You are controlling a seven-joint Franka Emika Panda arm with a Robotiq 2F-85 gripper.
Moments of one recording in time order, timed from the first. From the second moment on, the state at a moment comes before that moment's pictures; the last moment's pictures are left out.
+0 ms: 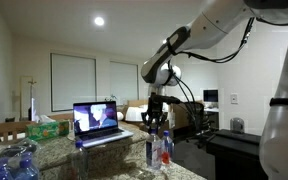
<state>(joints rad) -0.11 -0.21 -0.12 -2.33 0.15 2.12 0.13</state>
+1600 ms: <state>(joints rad) -0.11 -0.08 -0.12 -2.31 0.04 2.33 0.12</state>
